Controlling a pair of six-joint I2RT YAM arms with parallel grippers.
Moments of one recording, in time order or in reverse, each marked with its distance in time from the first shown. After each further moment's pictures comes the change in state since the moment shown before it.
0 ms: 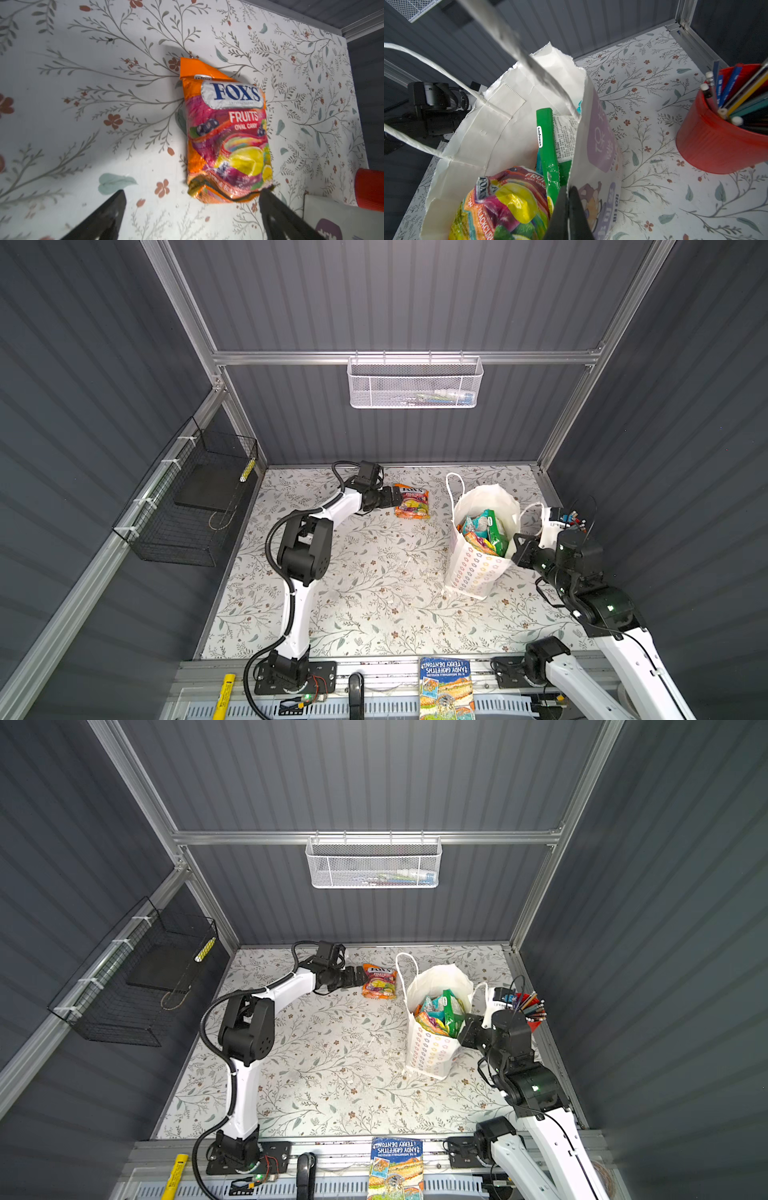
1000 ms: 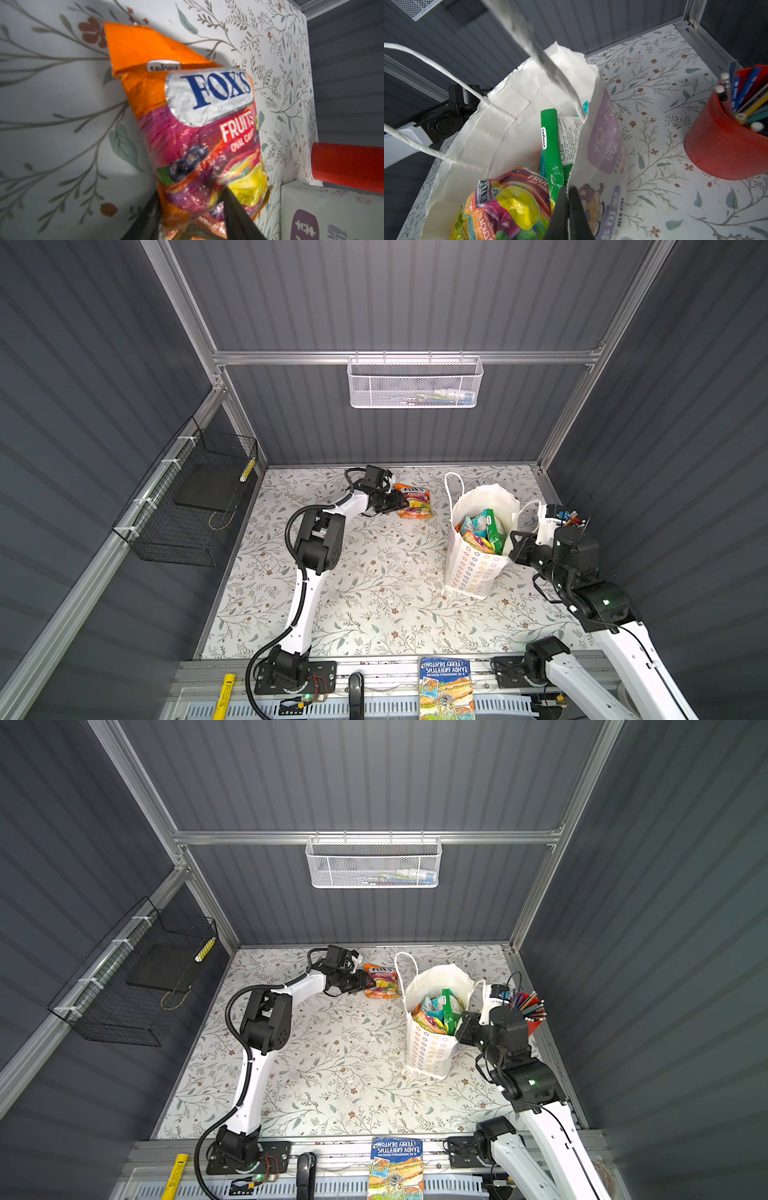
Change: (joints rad) left arm -0.005 0.187 0.117 0.068 0.268 -0.048; right arm 0.000 0.028 0.000 0.027 -0.020 0.000
